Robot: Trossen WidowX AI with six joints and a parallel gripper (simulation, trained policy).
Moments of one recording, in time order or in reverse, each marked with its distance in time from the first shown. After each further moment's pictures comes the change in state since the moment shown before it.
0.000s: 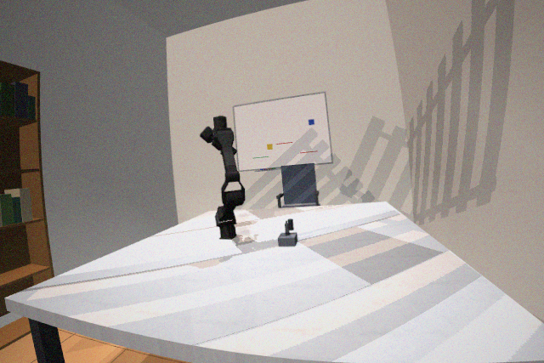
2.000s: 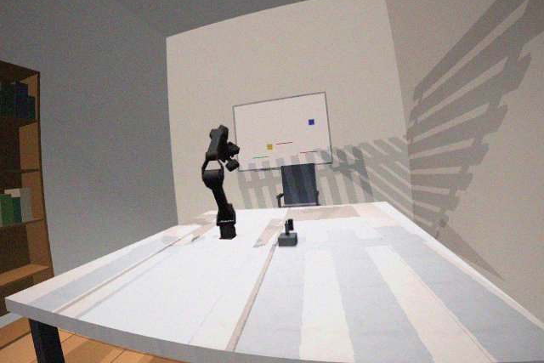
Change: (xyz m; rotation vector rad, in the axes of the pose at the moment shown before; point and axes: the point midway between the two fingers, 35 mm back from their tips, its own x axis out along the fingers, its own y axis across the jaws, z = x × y) arm 0.101 -0.100 -0.020 0.311 0.152 -0.654
